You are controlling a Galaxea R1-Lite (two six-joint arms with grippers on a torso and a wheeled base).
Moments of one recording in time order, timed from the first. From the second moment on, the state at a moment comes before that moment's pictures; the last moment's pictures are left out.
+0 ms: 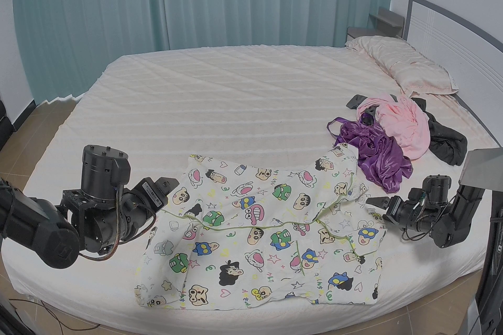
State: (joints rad) left arm -0.43 1.70 -0.60 -0.54 0.25 -0.92; right arm -0.04 2.34 -0.60 -1.18 0.43 0.63
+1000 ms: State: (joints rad) left arm -0.45 1.67 -0.59 -0.55 0.25 -0.92; right arm -0.08 2.32 -0.58 -1.19 0.51 0.72
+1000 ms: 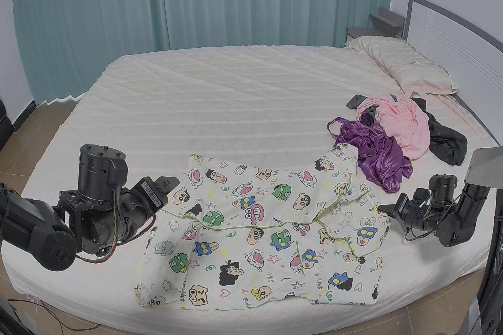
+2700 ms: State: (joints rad) left arm -0.48 1.88 -0.42 -0.62 0.08 -1.10; right arm -0.09 2.06 -0.35 -1.18 0.24 0.71
